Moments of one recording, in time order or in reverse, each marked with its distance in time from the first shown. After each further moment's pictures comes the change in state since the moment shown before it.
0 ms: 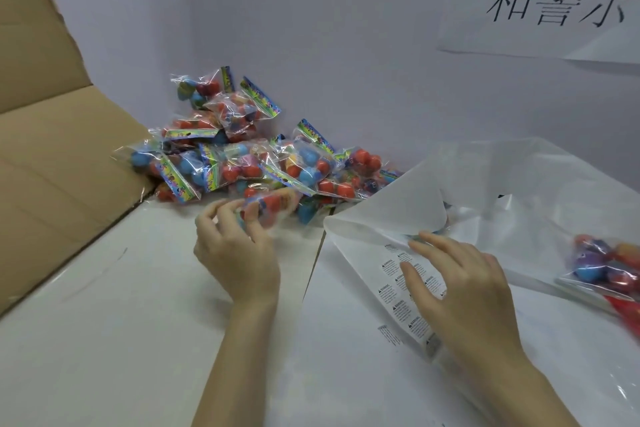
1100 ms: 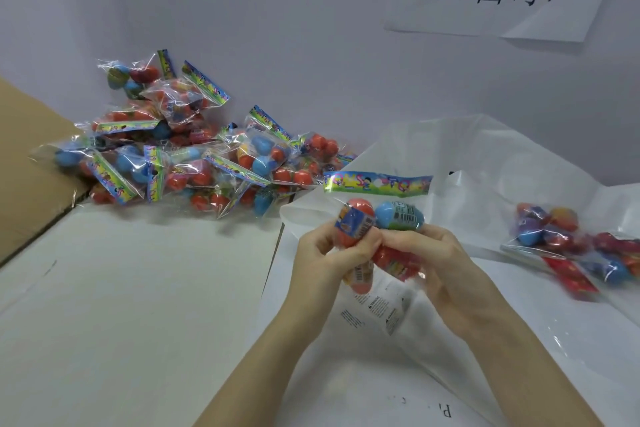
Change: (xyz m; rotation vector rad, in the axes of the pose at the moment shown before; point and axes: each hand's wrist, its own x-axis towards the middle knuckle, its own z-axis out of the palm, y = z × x) left_hand -0.063 0.071 -0.012 -0.942 -1.193 -0.381; right_hand 0.015 0.005 -0.034 1.324 -0.438 0.680
